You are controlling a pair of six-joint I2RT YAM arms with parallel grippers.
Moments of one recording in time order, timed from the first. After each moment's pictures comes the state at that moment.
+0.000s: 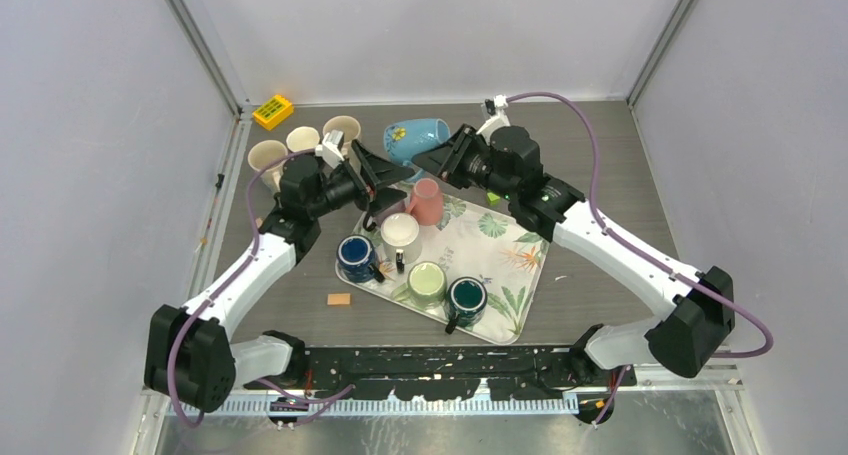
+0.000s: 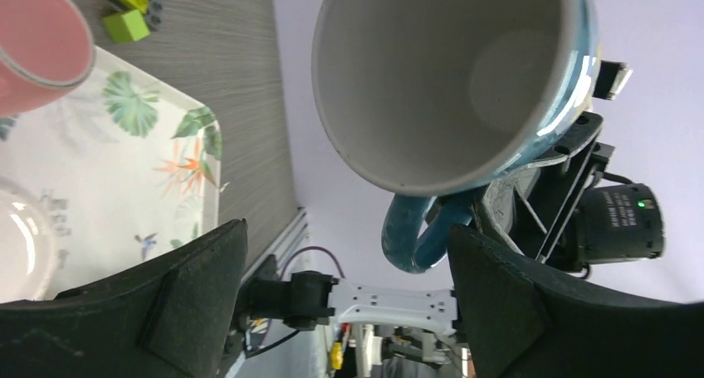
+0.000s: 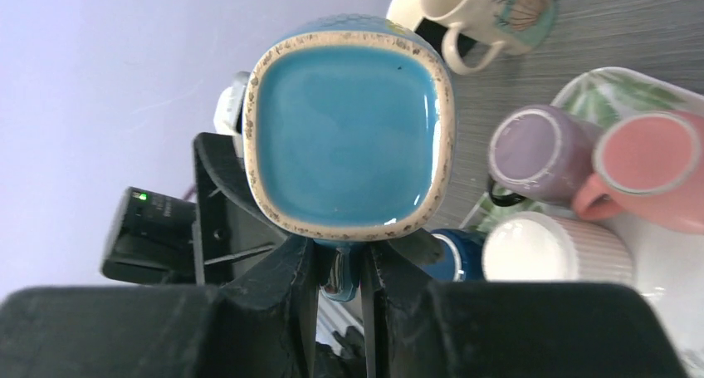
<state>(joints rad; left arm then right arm) -0.34 1.18 0.80 0.24 0.64 -1.27 0.70 1.34 1.21 -0.06 -0.08 0.98</state>
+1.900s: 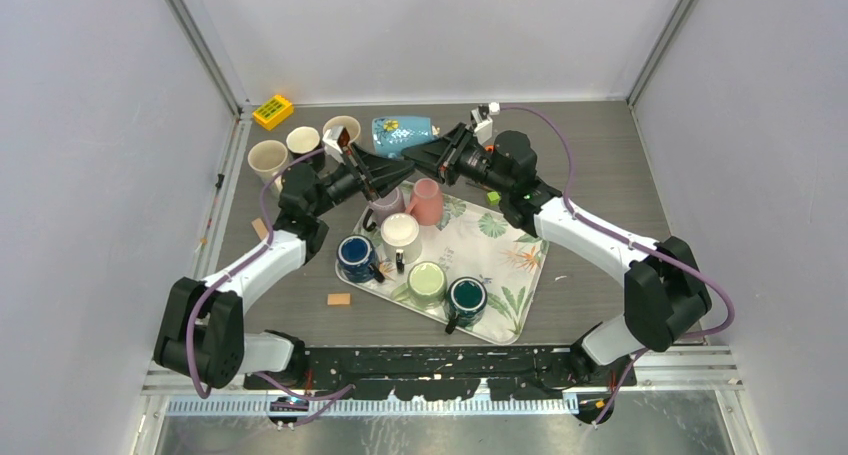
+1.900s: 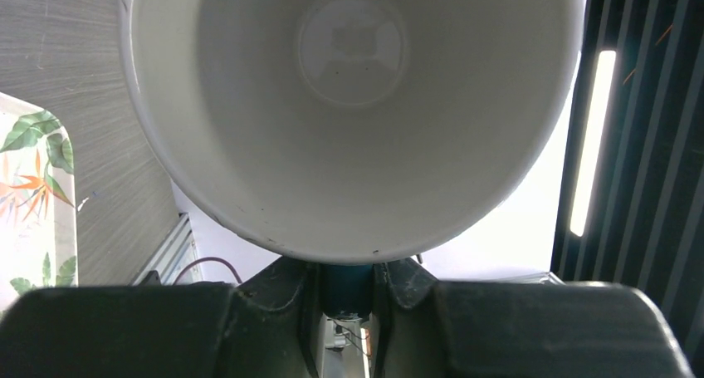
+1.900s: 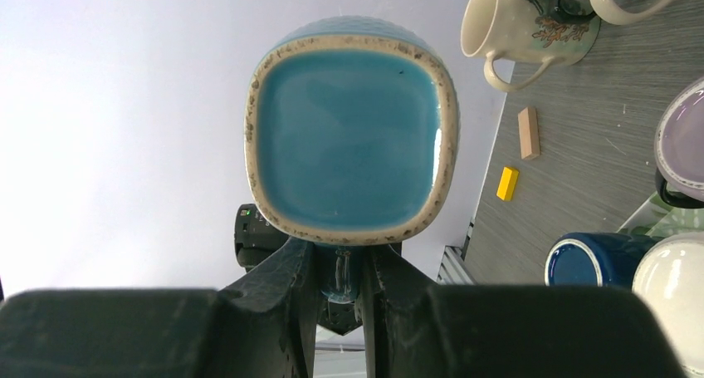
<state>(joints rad) -0.34 1.30 0.72 0.80 0.69 -1.70 0.61 1.49 1.06 0.48 -0.41 1.39</state>
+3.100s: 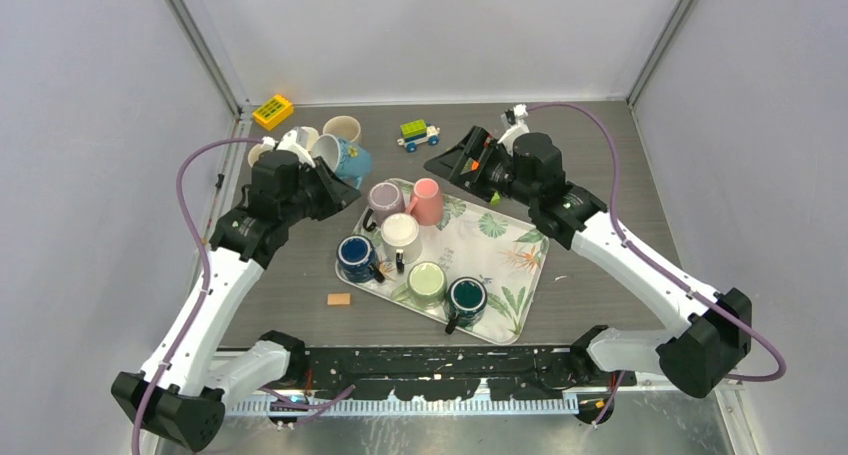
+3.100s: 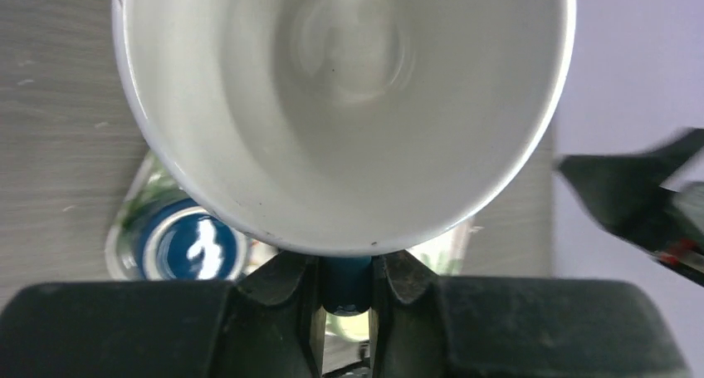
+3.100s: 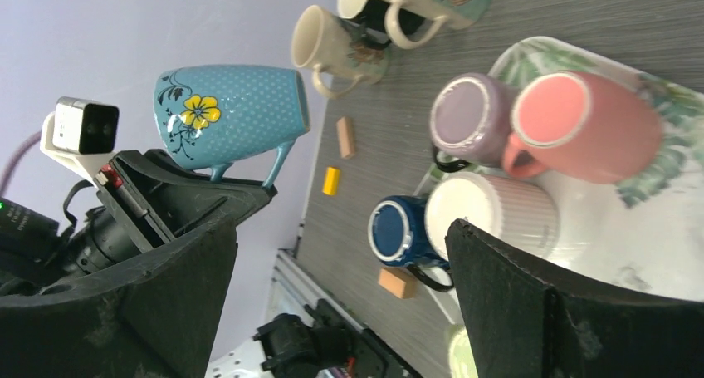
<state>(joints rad) -0.34 0.99 1.10 -0.58 0.16 -0.73 0.61 1.26 1.11 -0.10 -0.19 0.97</state>
